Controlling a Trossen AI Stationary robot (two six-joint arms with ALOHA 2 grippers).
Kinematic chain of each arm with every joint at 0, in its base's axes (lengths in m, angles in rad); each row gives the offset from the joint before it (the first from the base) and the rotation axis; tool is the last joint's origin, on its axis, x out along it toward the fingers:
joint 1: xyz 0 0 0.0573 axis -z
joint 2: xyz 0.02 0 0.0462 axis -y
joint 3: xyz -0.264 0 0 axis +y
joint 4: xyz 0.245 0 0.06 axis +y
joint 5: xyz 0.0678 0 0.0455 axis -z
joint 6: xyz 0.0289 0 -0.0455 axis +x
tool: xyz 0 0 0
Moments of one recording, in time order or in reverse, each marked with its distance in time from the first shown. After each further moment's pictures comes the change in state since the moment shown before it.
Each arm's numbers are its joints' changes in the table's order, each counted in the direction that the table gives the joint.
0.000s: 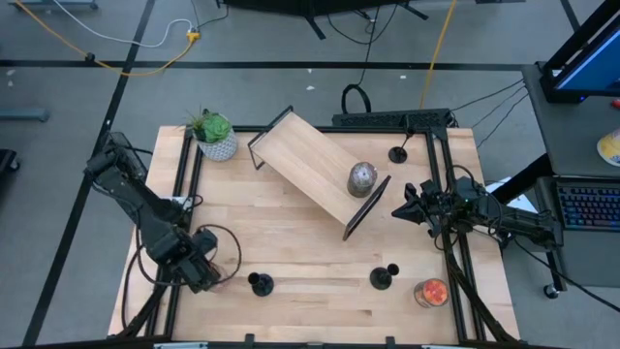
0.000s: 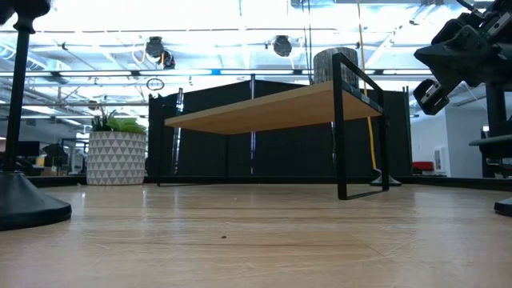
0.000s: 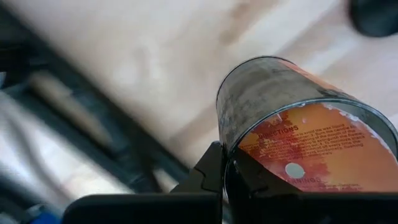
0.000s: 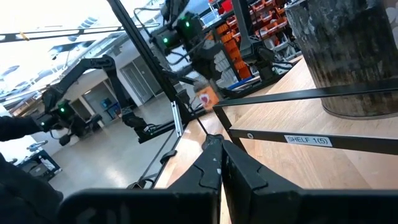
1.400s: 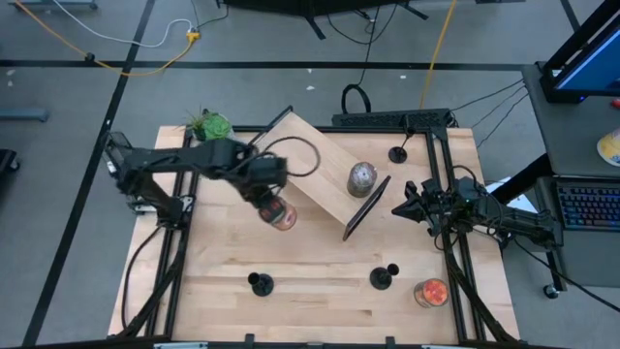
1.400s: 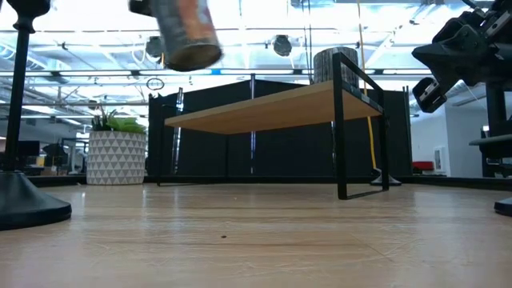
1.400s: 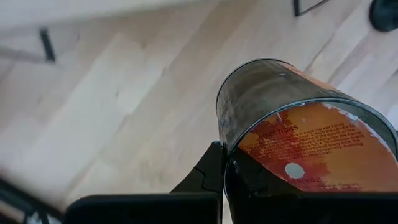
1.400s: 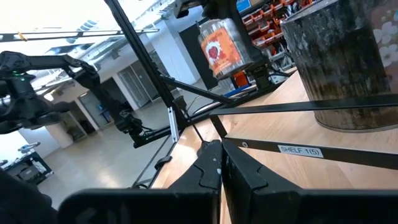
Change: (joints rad) left arm -0.794 -0.346 -0.784 0.169 -0.128 0.953; right arm 0.000 0.000 0.003 -0.112 0.000 0.000
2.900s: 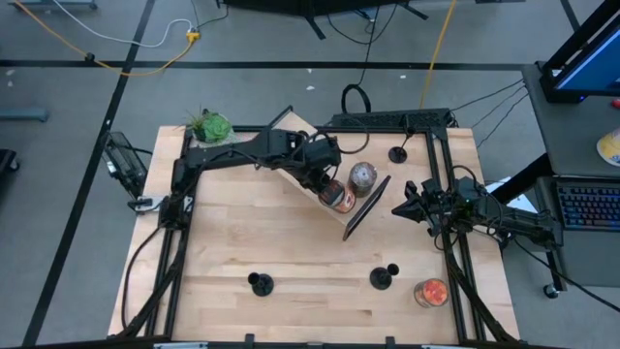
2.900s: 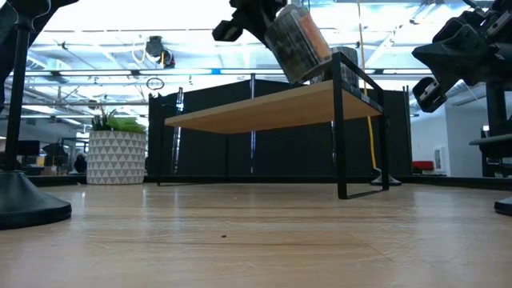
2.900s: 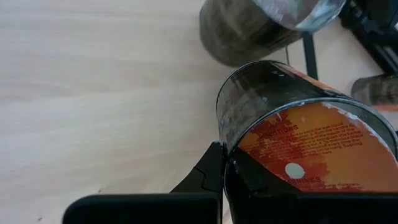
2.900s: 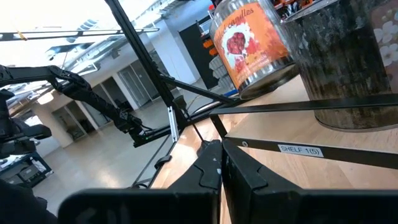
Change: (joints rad) left arm -0.099 -0.396 -0.412 -0.219 0.000 0.012; right arm 0.000 0.000 -0.002 0.000 0.000 -0.001
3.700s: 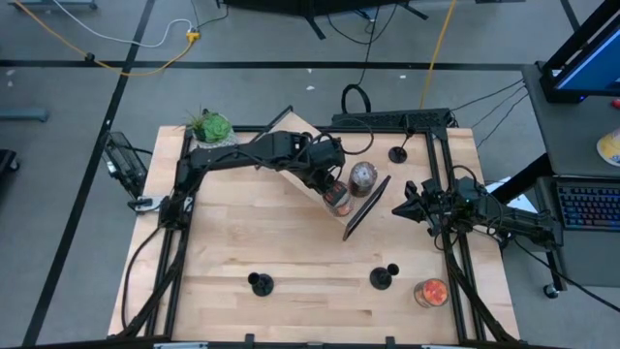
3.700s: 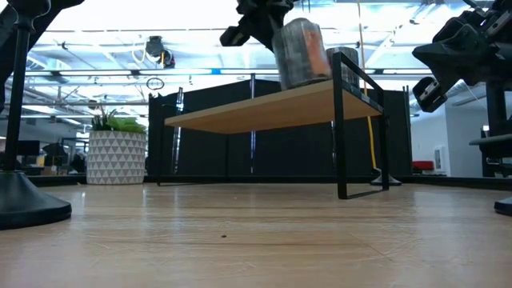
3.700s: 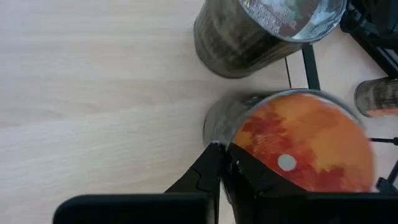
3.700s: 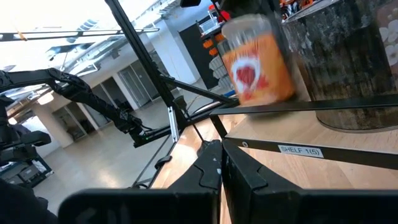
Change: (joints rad) left arm -0.002 -0.029 0.000 -0.047 -0.012 0.050; right arm 0.000 0.000 -0.001 0.000 0.000 0.001
